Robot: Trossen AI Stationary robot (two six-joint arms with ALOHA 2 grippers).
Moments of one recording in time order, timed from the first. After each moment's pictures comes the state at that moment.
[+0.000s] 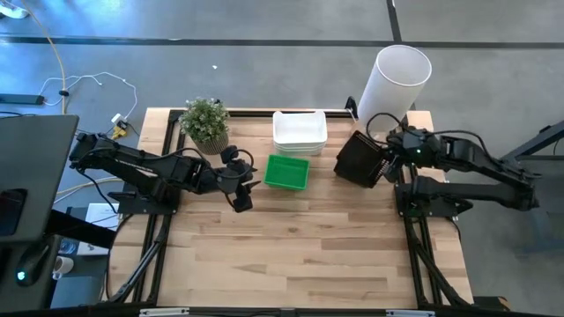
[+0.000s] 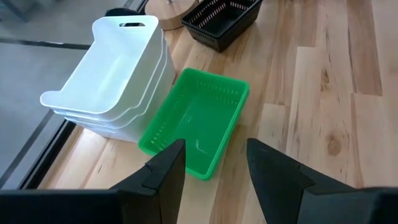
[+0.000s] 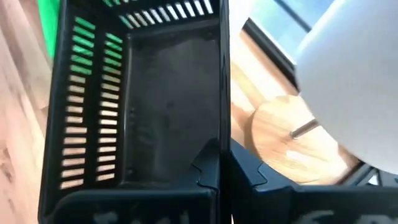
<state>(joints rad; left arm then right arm) -0.09 1.26 1.02 -0.53 -0.52 -0.19 -0.30 0.58 0.81 -1.04 0.26 0.11</state>
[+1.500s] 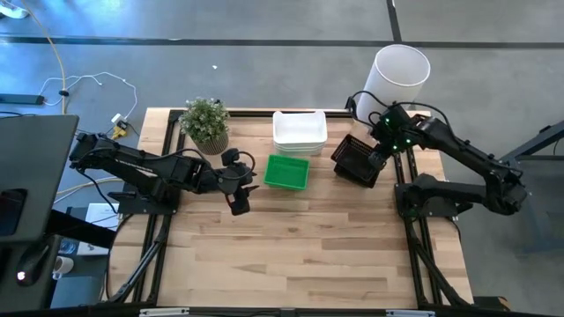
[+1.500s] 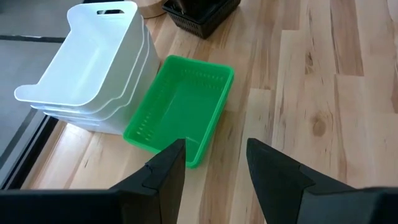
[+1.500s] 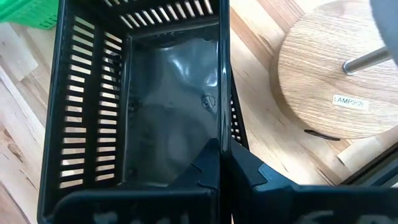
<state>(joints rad) -0.09 1.26 1.02 -0.56 -0.45 -0.18 -0.81 0.96 0.82 -1.03 -0.16 -0.10</state>
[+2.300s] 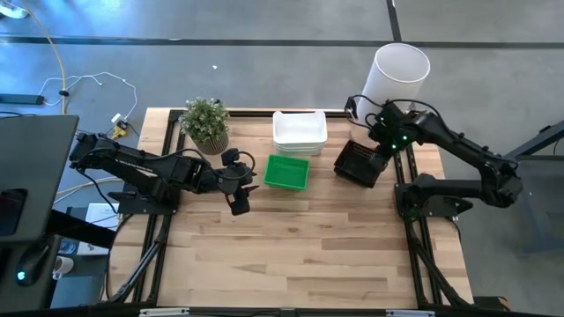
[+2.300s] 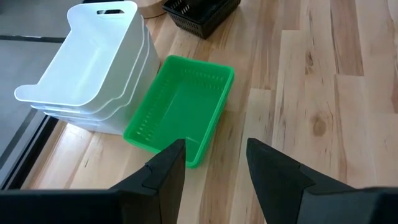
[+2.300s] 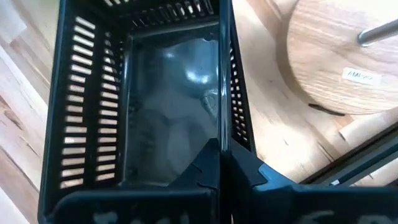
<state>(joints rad) -0.09 1.26 1.02 -0.56 -0.45 -0.18 -0.80 1.05 0.88 -1.16 -0.15 -0.14</state>
